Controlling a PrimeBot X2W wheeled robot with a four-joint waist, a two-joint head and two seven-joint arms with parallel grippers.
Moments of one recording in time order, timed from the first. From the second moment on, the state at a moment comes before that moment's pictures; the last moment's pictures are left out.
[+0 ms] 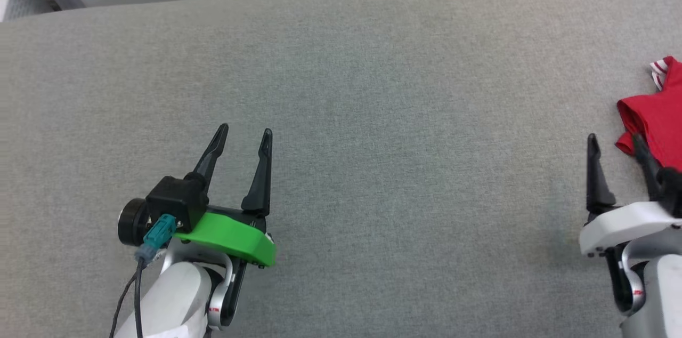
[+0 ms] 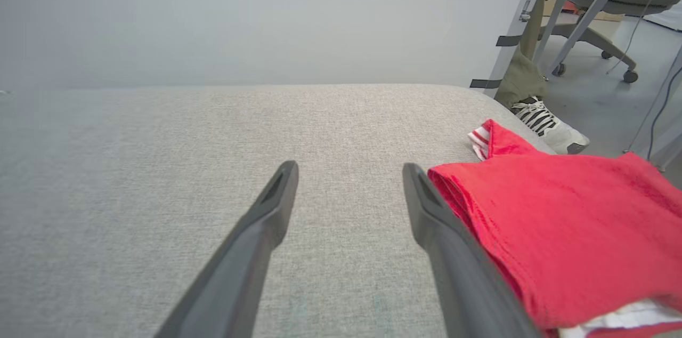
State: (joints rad) left arm -0.26 0.33 -0.45 0.05 -0.49 0.16 -0.25; right arm -0.25 -0.18 -0.14 0.27 0.10 0.13 -0.20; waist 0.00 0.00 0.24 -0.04
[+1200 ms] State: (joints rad) left arm 0.02 0.31 -0.32 0.14 -0.45 0.19 -0.26; right arm 0.15 -0.05 -0.05 -0.14 0.10 0.13 -0.02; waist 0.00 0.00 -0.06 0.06
